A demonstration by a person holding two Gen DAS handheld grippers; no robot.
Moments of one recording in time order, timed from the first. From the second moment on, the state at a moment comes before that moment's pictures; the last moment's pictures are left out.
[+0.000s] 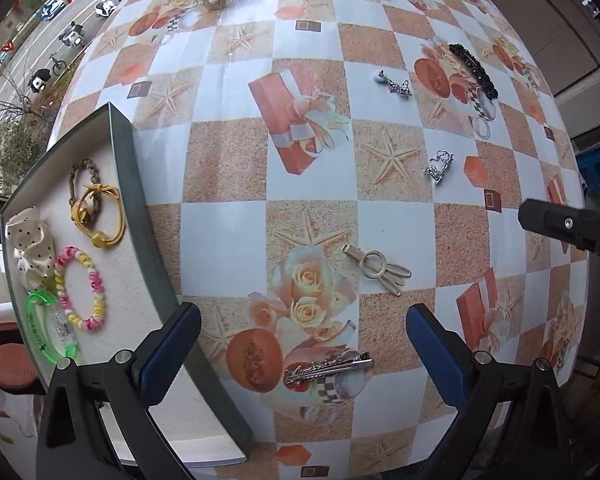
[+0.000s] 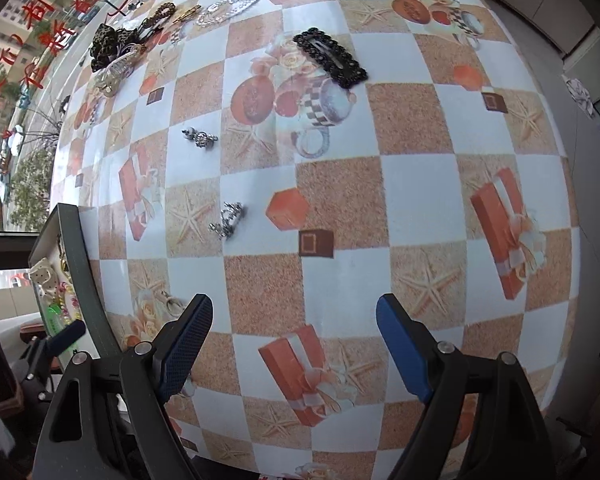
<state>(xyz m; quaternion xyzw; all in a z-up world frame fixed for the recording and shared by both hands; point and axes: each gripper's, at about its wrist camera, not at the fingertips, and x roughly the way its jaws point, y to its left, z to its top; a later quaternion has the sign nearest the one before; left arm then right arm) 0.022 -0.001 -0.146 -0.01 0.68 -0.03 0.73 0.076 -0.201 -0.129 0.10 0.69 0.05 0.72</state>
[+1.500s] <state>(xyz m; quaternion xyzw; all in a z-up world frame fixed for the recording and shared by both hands) 0.051 -0.059 -0.189 -0.05 0.68 -0.07 0.73 0.115 -0.142 -0.175 0.02 0.69 0.09 0.72</state>
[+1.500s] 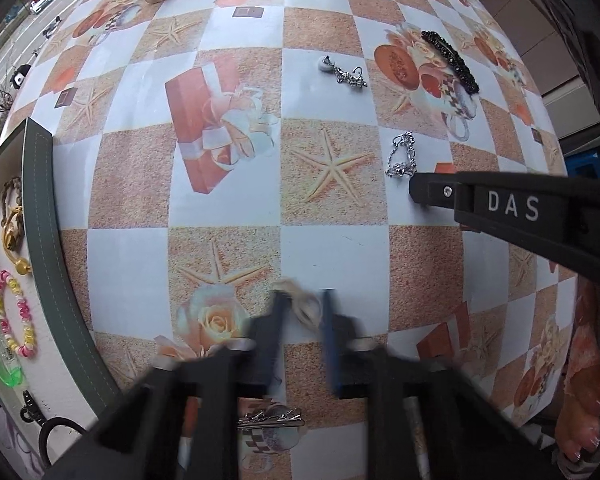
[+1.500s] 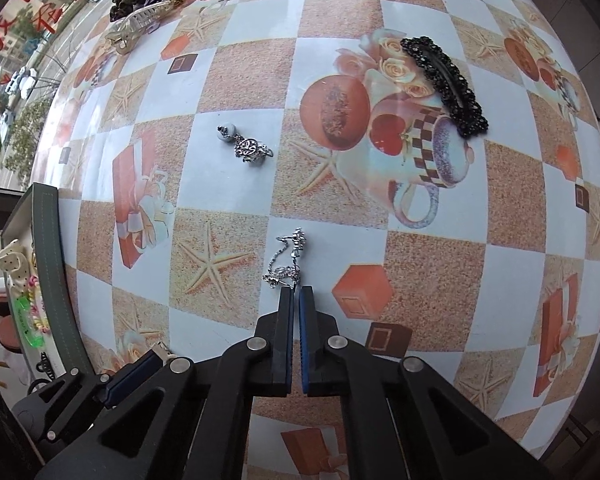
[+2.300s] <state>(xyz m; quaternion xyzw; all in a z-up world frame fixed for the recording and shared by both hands) 0.038 -0.015 -0.147 -0.07 0.66 -0.11 0.74 0.090 -0.166 -0.143 0.08 0.68 0.10 0.73</state>
